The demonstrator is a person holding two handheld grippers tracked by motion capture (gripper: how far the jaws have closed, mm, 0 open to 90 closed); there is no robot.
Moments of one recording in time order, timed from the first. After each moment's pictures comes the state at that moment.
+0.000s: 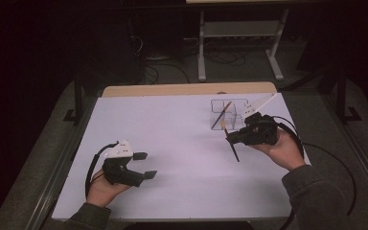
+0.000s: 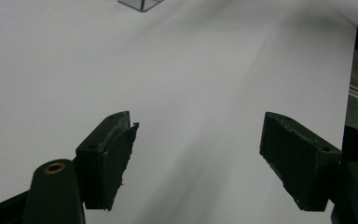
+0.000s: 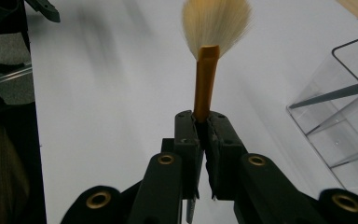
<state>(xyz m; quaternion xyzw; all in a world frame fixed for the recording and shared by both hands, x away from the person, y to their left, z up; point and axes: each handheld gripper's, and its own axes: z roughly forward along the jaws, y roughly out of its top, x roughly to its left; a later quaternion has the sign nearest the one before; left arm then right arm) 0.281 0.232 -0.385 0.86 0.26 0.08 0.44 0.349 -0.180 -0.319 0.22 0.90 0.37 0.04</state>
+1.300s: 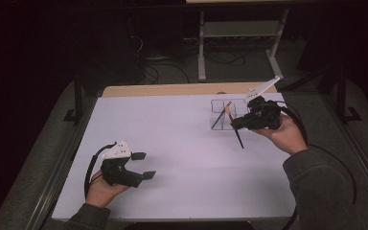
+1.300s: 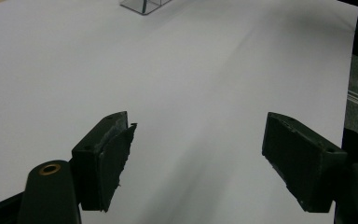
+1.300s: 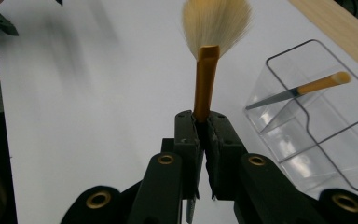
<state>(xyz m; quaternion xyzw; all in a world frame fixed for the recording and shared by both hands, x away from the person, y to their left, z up) 0.279 0.236 -0.387 0.85 0.26 0.08 0.45 0.381 -0.191 -0.300 0.25 0.90 0.35 0.05</state>
